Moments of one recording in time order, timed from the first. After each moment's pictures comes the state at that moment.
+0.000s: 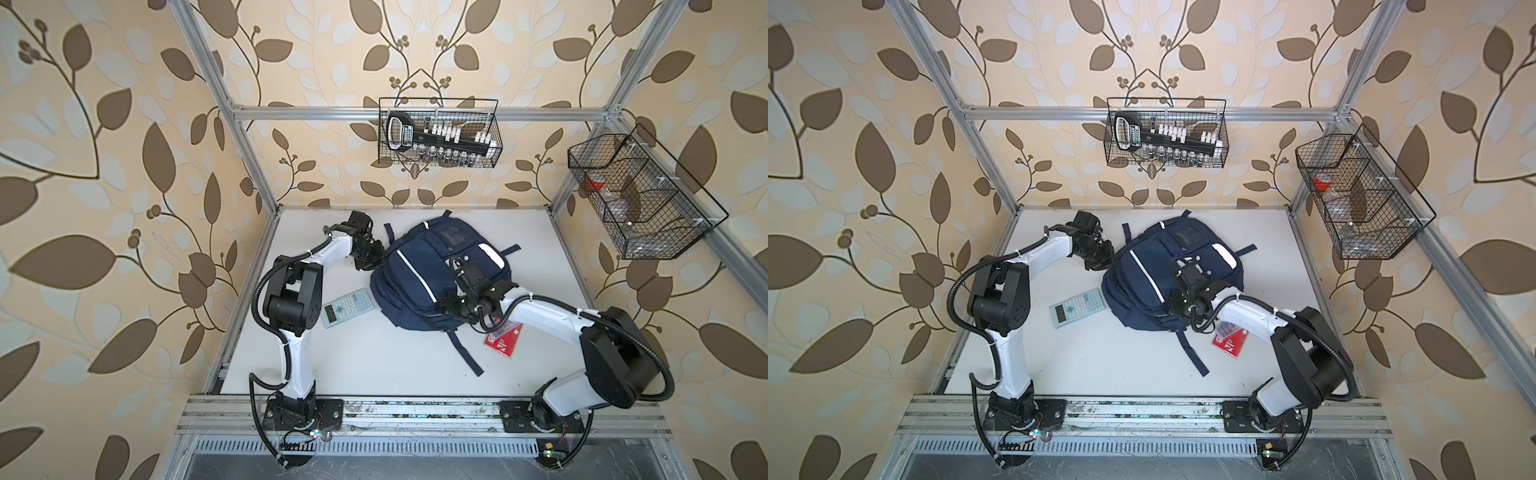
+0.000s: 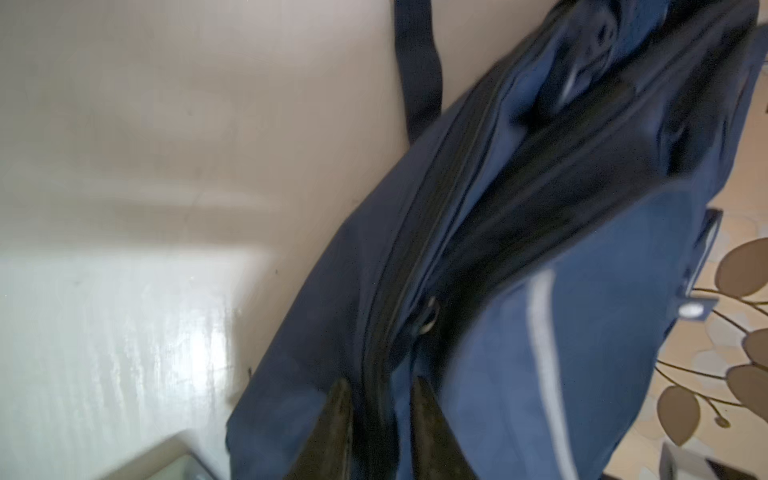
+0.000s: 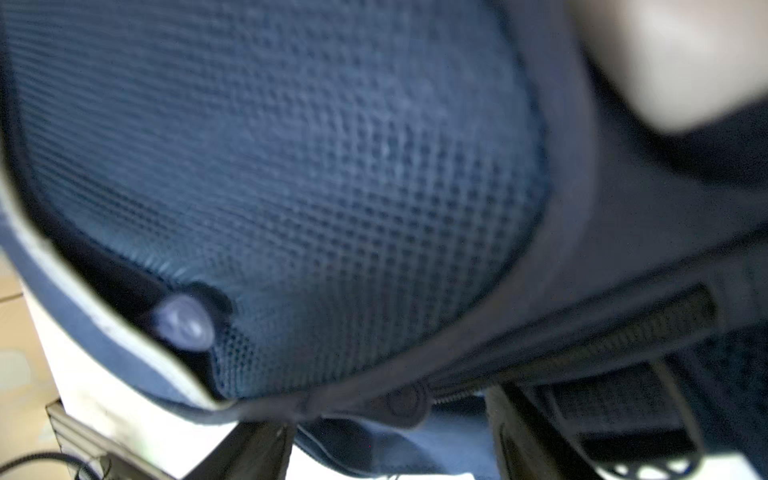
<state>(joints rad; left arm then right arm) -0.26 1.97 1.47 -0.64 0.43 -0.59 0.53 1.57 0.94 -0.49 -0.10 0.79</state>
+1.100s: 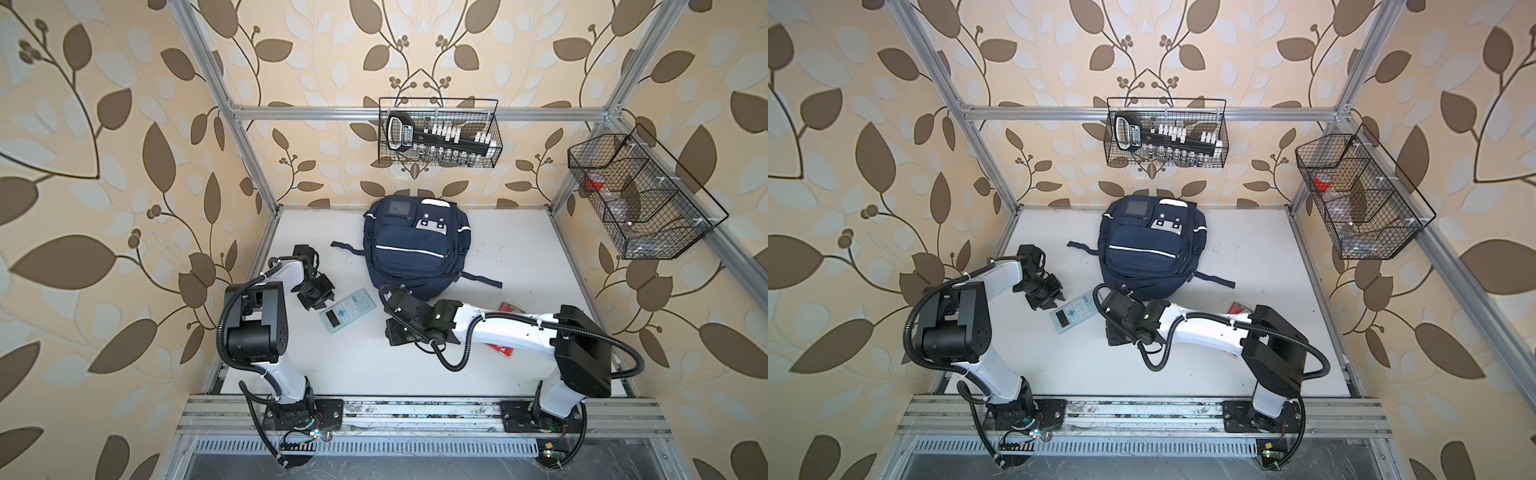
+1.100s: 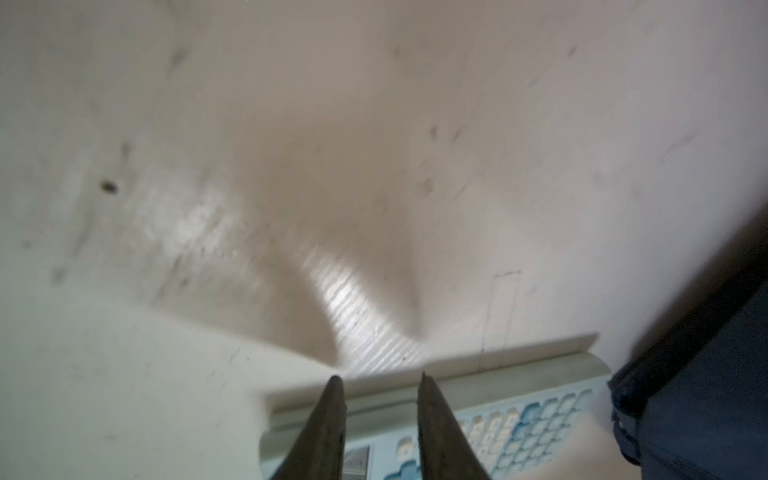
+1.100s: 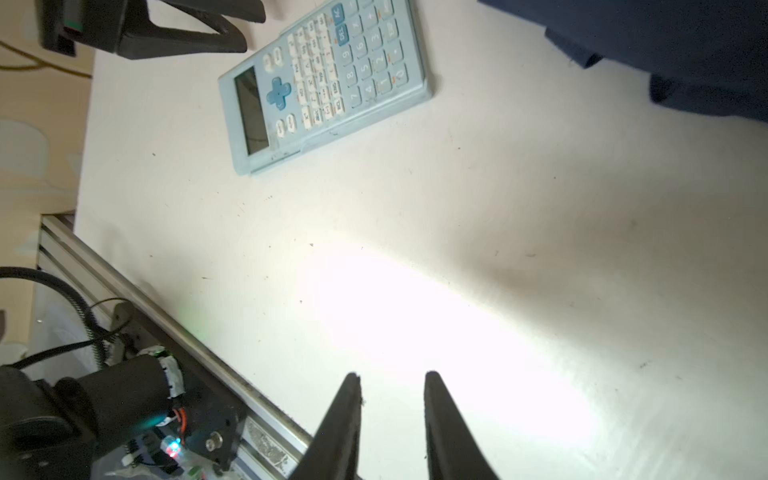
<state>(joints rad) 0.10 1.70 0.99 -0.73 0.26 -0.64 1.09 1.73 1.19 -0.47 0.06 0.84</state>
